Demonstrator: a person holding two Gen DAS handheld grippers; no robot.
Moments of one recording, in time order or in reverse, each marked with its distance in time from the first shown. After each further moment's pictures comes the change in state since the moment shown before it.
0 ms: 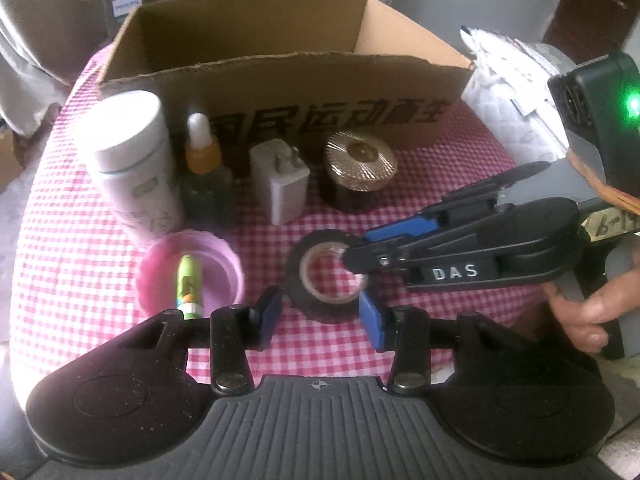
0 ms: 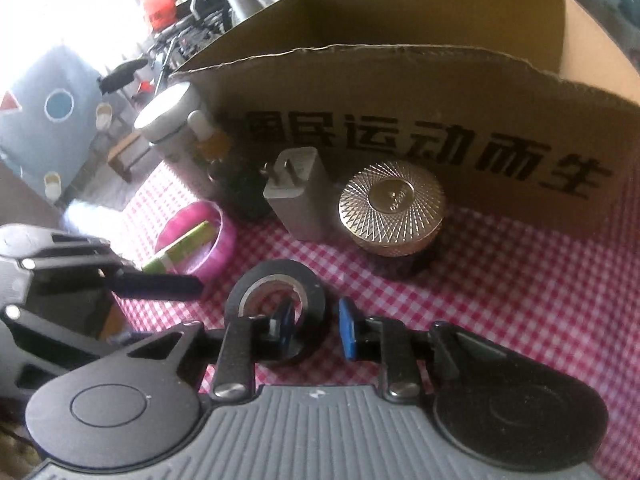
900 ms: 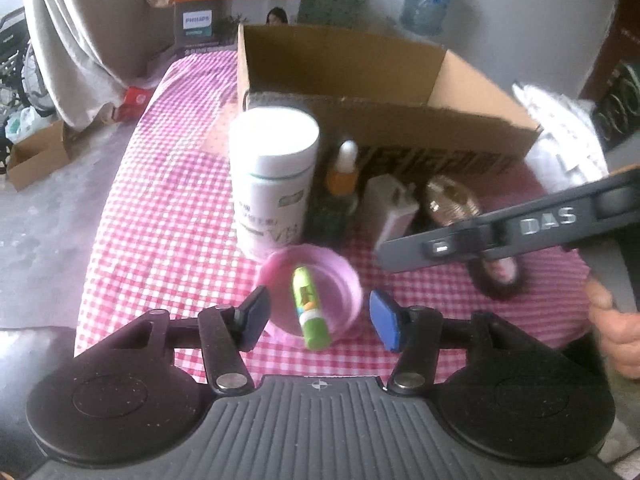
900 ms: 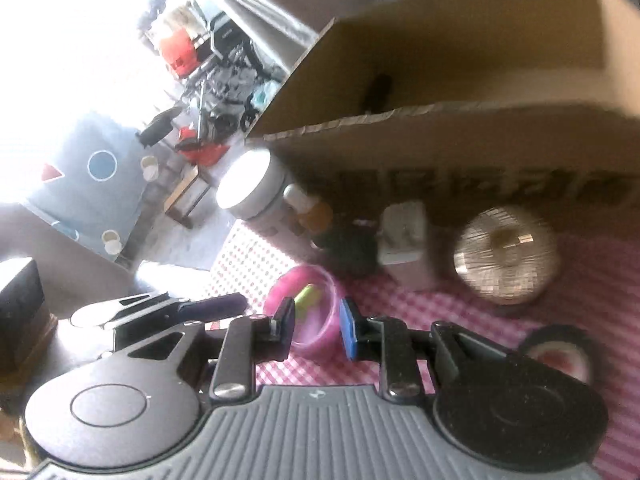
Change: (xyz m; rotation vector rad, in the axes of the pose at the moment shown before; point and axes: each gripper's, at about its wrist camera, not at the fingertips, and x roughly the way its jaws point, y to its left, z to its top) left arm -0.025 0.057 -0.013 -0.108 -0.101 0.096; right arm 0.007 0.023 0.041 0.189 -0.027 0.217
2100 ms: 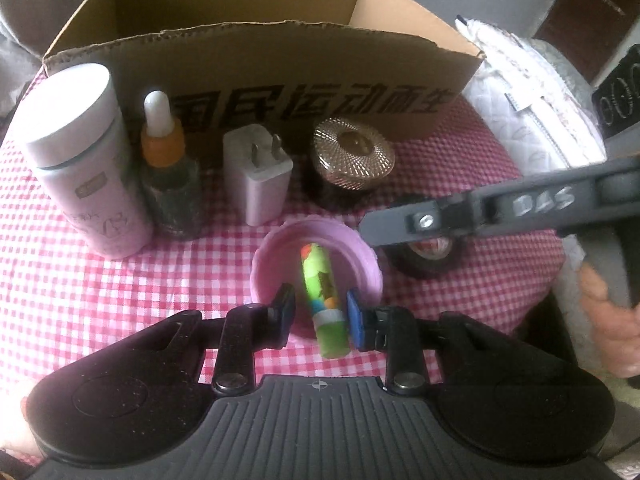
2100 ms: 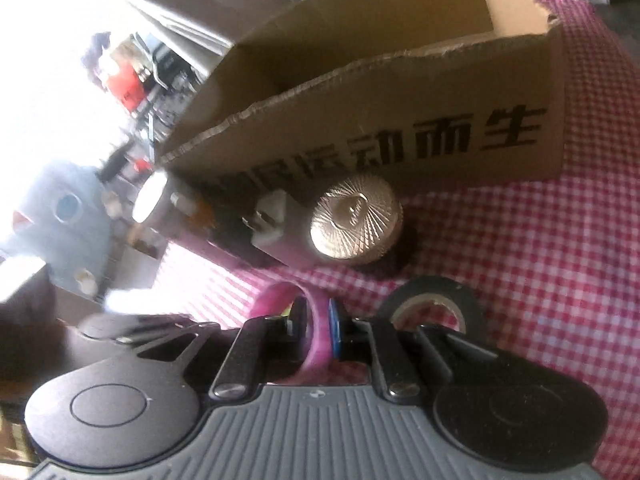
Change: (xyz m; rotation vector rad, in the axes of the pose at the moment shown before) left arm 0.058 -0.068 0.020 0.073 0.175 -0.174; right arm -0.052 -0.058 -0.027 0.159 -0.057 -0.066
